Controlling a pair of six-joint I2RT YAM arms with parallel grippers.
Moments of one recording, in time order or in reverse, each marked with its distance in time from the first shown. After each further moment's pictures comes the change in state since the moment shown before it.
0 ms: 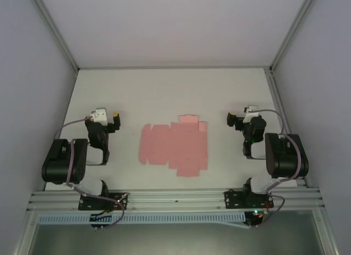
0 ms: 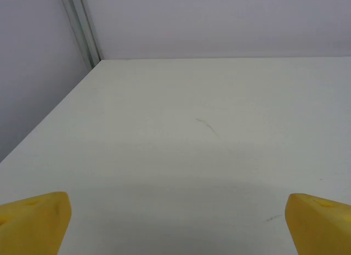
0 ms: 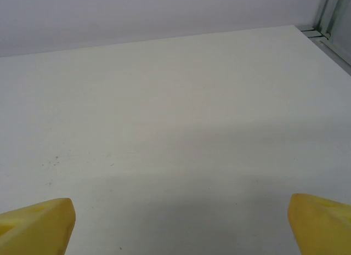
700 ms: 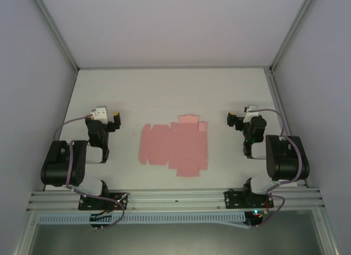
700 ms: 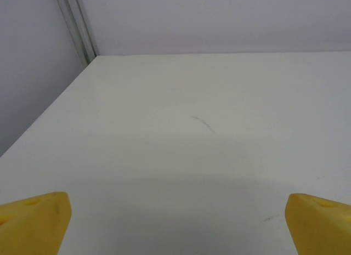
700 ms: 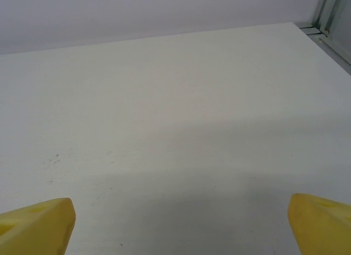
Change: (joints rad) left arm 0.000 -0.057 0.048 -0.134 0.006 -0.001; right arm 0.000 -0.066 0.010 -0.091 0.007 0.001
